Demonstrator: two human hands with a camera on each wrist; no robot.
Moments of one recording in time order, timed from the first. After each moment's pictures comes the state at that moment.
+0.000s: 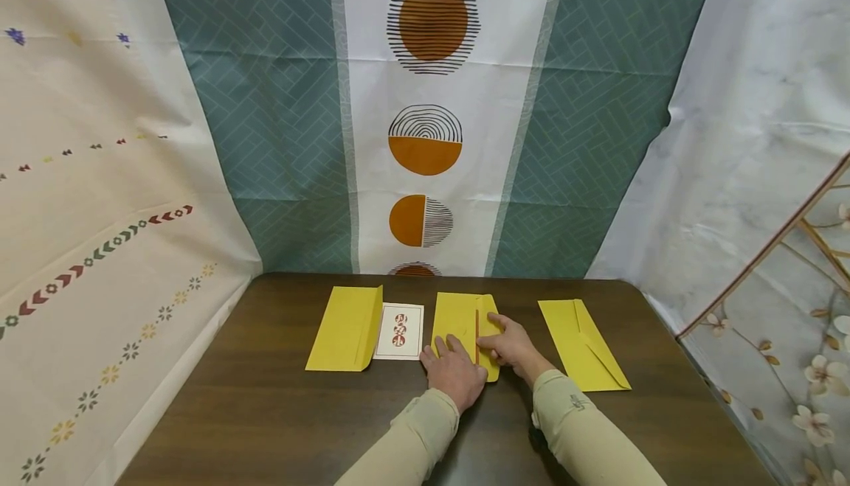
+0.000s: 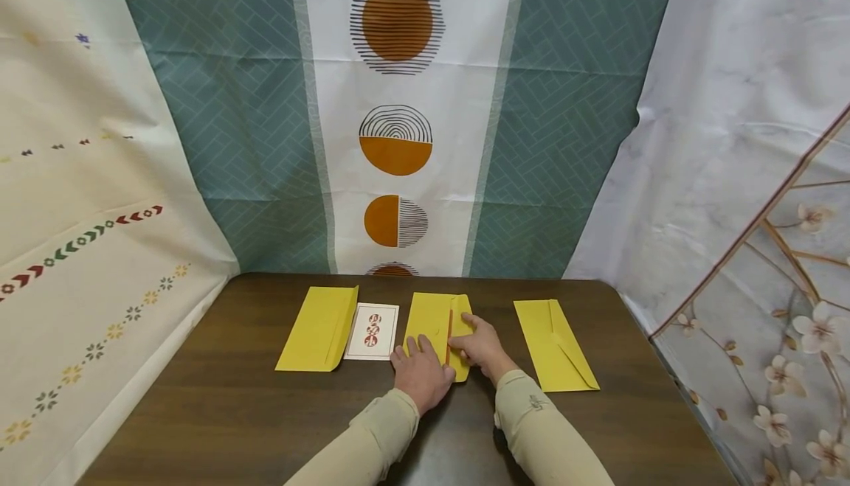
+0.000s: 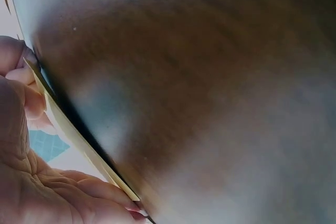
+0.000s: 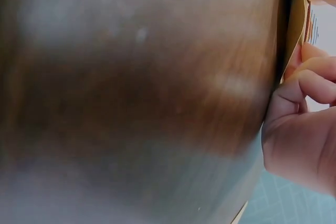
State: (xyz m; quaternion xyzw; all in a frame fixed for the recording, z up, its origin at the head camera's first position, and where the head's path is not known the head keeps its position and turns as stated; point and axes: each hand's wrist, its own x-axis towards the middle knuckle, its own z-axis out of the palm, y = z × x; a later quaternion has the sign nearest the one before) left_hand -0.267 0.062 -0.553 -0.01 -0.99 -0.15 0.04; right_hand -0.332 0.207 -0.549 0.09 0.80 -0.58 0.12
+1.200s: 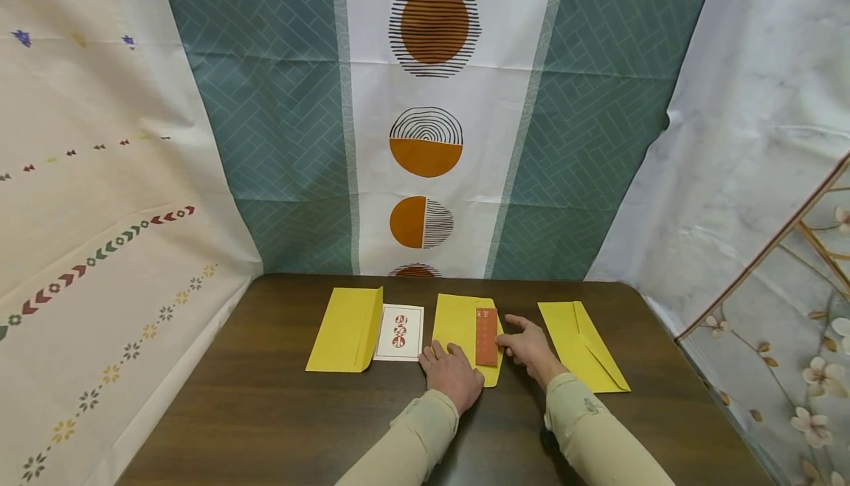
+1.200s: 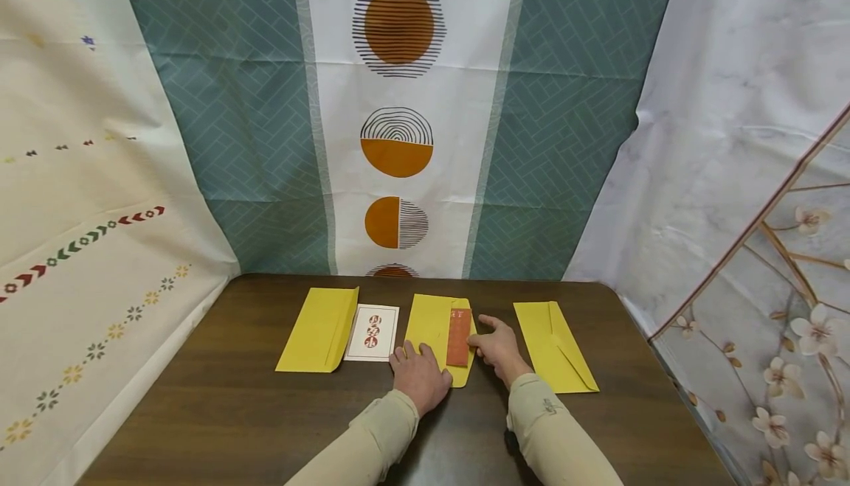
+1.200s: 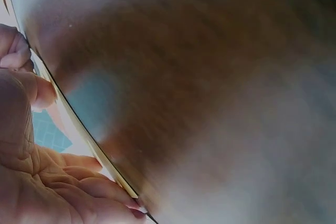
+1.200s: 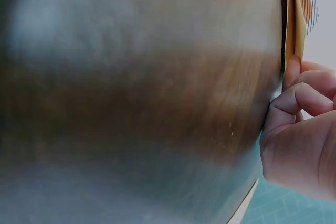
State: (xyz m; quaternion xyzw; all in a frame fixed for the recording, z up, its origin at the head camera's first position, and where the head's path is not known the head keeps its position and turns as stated) left_hand -0.265 0.059 -0.547 -0.01 -0.99 -0.12 0.01; right_hand -0.327 0.233 -0.547 0.12 0.80 -0.59 0.08
